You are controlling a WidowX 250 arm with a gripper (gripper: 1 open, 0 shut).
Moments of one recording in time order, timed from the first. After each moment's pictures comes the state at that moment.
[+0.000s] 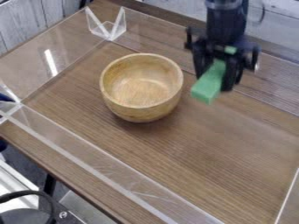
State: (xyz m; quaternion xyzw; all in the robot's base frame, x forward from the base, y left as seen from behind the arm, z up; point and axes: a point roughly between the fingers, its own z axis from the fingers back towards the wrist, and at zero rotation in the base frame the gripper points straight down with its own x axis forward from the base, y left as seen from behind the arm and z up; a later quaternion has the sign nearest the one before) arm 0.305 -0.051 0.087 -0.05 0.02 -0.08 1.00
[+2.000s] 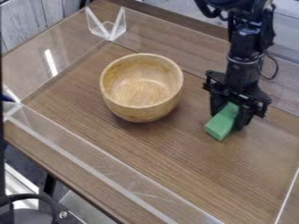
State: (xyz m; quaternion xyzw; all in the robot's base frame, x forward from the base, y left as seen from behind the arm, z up) arm 0.320 -0.066 0.020 -0.04 0.04 -0.10 0.99
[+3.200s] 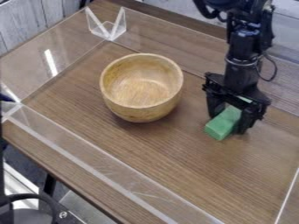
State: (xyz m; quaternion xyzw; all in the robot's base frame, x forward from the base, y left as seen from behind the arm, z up) arm 0.313 -0.053 0.021 -0.04 0.06 -0.08 0.99
